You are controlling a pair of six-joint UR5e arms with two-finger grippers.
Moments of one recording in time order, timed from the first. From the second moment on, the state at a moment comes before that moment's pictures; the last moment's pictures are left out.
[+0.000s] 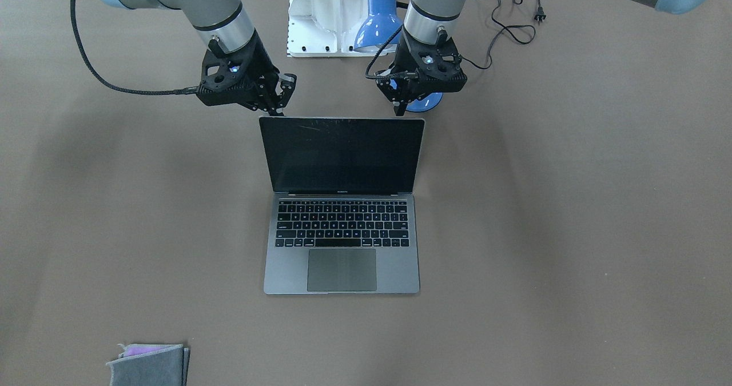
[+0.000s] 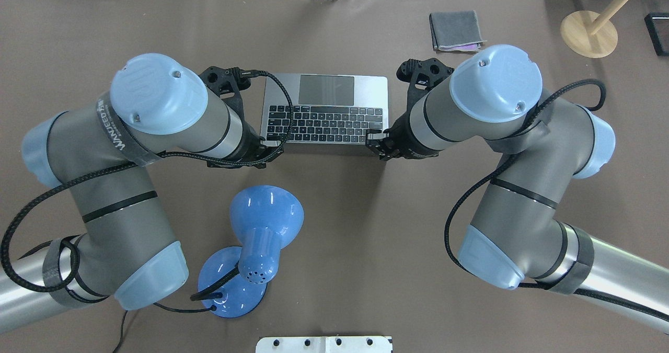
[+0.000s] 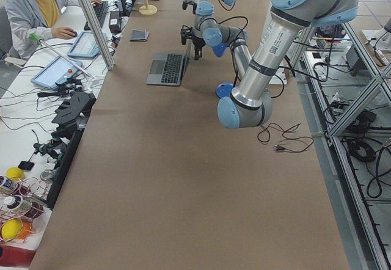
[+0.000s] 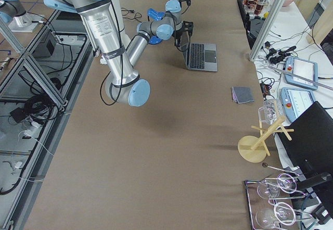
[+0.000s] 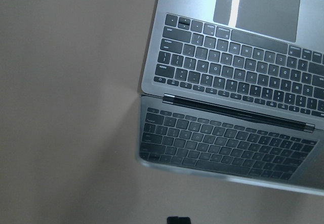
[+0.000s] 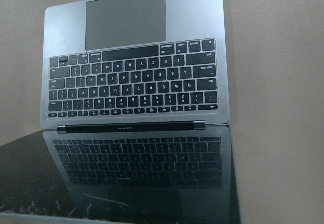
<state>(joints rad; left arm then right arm) -0.58 -2.18 -1.95 -1.51 -1.86 -1.37 0.61 -1.03 1.94 -1.51 1.93 1.30</state>
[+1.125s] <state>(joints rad) -0.72 -2.29 -1.60 -1.82 -1.83 -1.36 0.75 -0.77 1.57 -1.48 1.94 1.29</state>
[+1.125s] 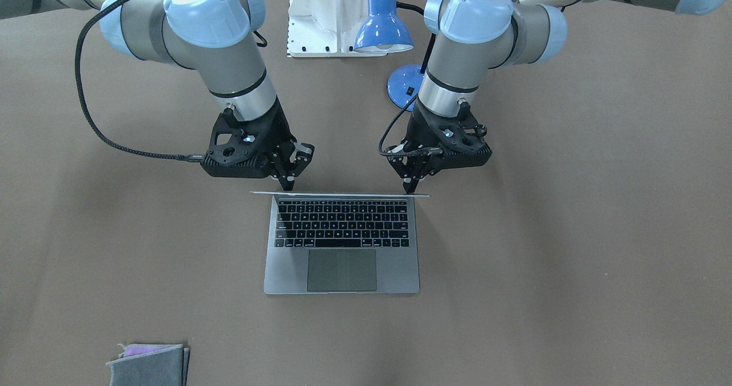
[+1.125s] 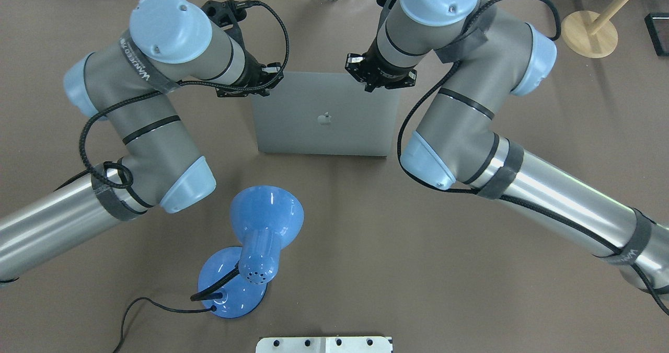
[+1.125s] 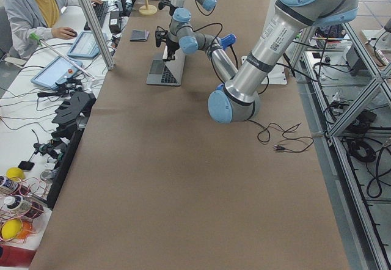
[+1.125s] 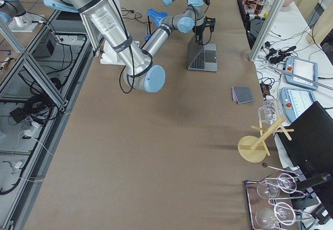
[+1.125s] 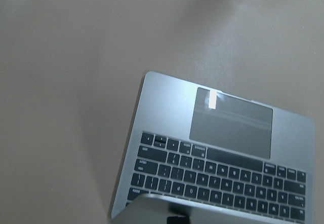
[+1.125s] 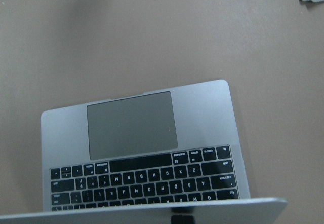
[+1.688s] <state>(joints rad) -0.72 -2.41 -1.24 -2.03 -1.79 -1.36 0.80 -0.62 1.14 -1.24 1.98 1.29</state>
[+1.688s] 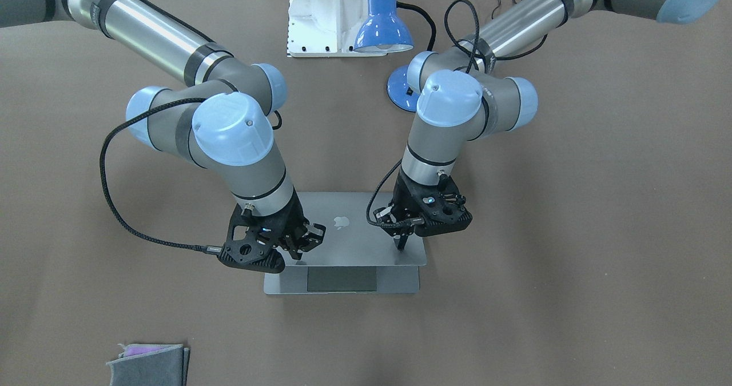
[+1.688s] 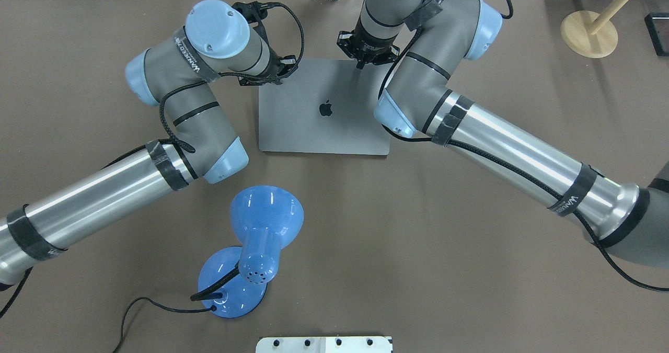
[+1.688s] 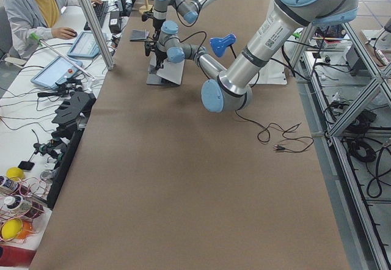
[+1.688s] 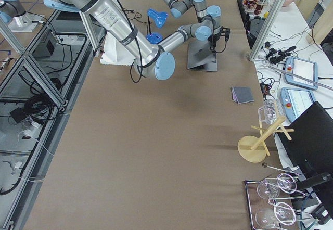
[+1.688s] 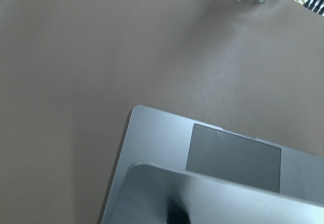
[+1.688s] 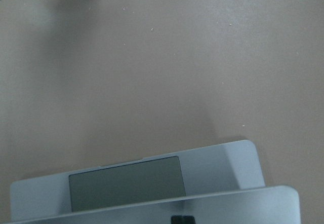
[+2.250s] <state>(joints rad) -0.72 -2.46 -1.11 -2.09 -1.77 -1.33 0.81 -0.59 1.01 -1.15 2.05 1.29</state>
